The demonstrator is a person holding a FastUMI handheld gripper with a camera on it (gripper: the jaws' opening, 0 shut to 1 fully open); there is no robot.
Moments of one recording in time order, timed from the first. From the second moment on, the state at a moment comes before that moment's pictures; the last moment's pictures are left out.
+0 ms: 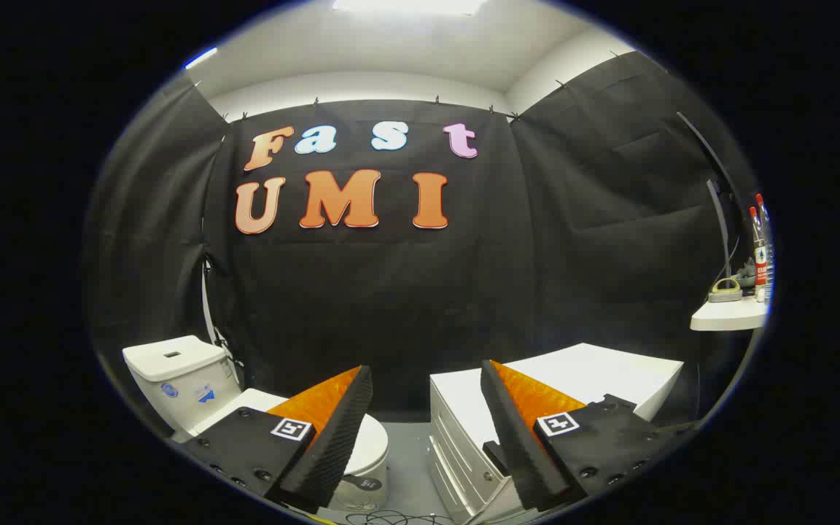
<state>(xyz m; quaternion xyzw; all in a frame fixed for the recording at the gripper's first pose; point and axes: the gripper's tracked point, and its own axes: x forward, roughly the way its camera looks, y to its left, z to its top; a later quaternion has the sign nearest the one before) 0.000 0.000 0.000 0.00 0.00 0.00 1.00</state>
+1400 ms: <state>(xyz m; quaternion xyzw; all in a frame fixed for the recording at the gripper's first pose) -0.005 0.005 0.015 -0.03 -0.02 -0.01 1.00</state>
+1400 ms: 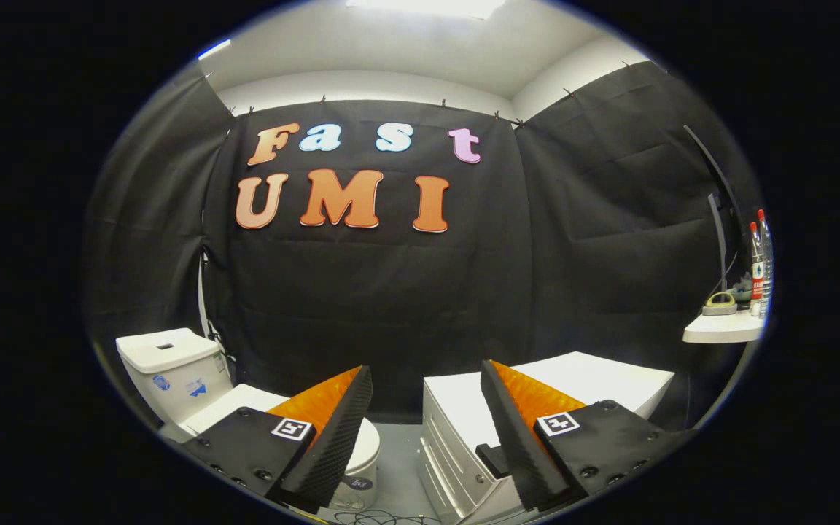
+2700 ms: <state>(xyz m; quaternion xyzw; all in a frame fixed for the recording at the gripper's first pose) 0.031 0.121 -0.255 0.33 0.20 -0.09 0.92</state>
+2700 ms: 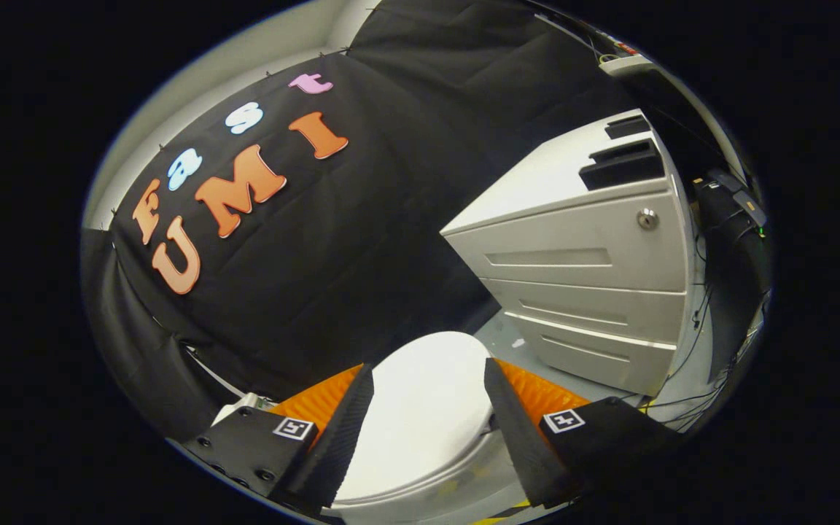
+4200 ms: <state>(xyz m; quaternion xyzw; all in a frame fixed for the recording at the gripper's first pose) 0.061 0.092 -0.392 0.49 0.29 -0.14 0.81</state>
